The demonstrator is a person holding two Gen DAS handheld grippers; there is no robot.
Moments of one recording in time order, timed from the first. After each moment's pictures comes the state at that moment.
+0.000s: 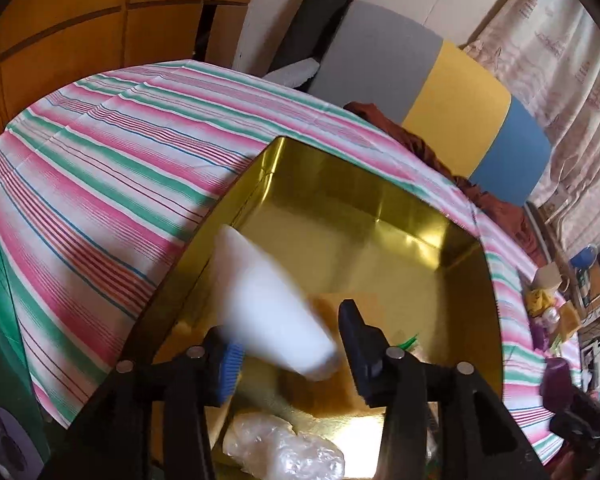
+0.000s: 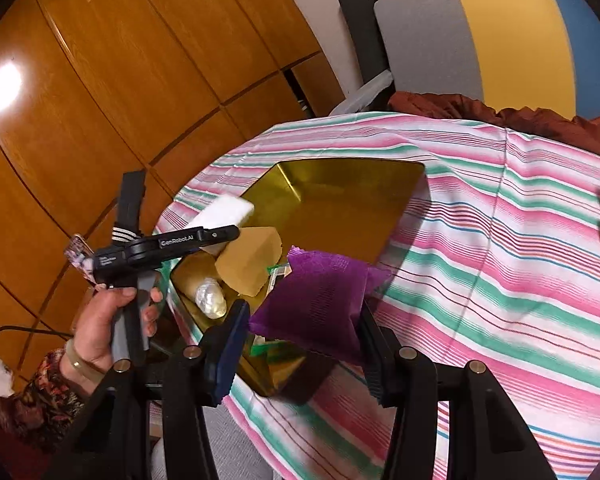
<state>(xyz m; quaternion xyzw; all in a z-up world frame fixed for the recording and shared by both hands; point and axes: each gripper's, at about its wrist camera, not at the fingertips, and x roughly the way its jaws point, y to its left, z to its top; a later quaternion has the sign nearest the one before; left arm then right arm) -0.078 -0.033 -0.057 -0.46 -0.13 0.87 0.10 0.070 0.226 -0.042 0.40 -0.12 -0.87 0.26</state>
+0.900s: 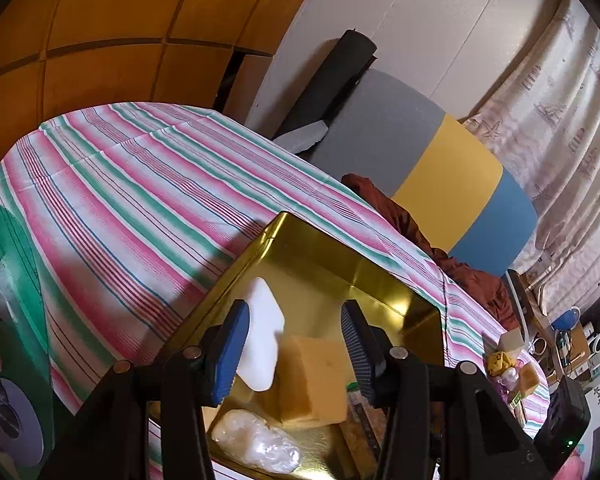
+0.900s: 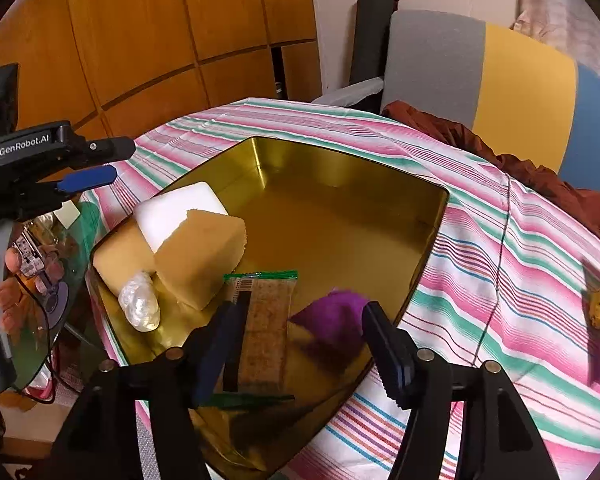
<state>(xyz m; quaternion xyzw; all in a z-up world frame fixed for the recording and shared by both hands) -0.048 -0.057 -0.001 -0.37 -0.21 0.90 0.07 0.029 0.153 -0.067 0.40 0.02 -0.90 0.18</state>
